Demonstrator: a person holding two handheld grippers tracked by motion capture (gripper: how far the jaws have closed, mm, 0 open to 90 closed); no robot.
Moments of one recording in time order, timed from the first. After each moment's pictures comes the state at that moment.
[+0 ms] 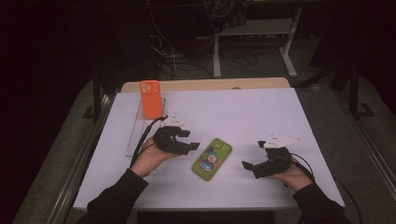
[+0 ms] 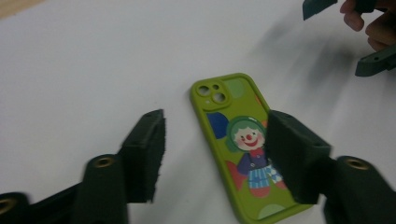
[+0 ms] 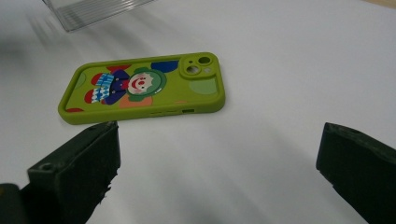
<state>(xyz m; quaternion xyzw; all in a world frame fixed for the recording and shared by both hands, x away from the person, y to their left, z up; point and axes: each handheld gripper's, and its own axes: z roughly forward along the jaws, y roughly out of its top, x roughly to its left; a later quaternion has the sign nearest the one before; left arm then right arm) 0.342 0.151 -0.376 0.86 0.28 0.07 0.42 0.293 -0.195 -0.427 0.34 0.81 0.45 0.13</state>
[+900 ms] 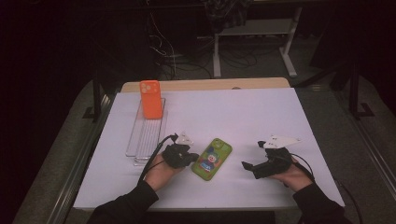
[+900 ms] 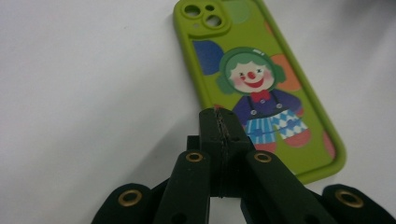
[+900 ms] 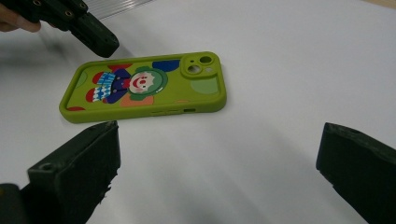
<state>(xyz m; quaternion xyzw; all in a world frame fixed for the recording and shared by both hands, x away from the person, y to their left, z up) 0.324 0.136 -0.428 0.89 0.30 0.07 0.34 0.292 -0.194 -0.427 0.34 0.82 0.45 0.14</state>
